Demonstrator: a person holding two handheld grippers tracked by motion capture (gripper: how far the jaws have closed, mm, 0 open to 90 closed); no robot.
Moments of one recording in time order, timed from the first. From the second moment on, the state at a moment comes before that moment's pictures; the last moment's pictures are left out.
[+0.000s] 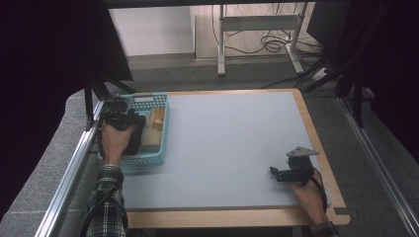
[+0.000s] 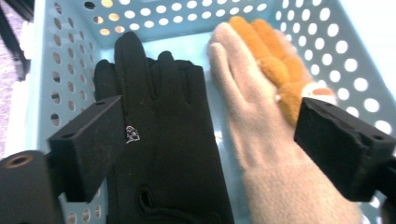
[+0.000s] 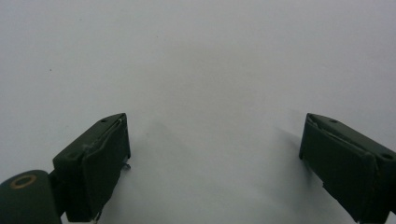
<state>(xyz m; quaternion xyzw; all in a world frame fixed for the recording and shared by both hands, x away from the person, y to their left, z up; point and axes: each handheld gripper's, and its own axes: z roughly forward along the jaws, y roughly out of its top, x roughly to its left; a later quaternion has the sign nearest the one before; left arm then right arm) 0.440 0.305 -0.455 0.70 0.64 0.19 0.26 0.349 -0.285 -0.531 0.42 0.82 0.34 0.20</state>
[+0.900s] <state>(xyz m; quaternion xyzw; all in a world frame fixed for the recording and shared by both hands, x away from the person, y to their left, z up) 0.416 0.273 -0.435 0.74 0.56 0.20 0.31 0.349 -0.285 -0.531 0.42 0.82 0.34 0.20</state>
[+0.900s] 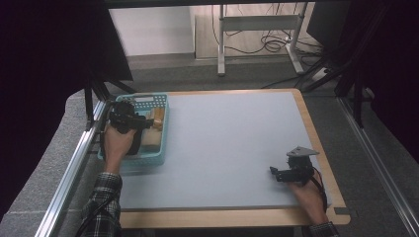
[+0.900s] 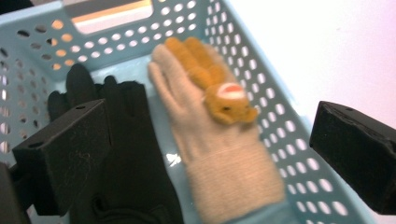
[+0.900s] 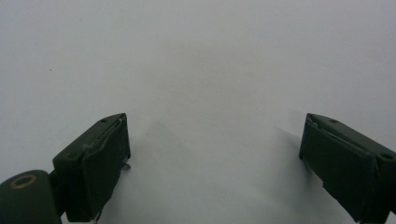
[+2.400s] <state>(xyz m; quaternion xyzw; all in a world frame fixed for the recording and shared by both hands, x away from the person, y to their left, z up) 0.385 0.128 -0.446 0.82 0.41 0.16 0.37 0.350 -0.285 -0.530 0.42 0.82 0.34 0.20</state>
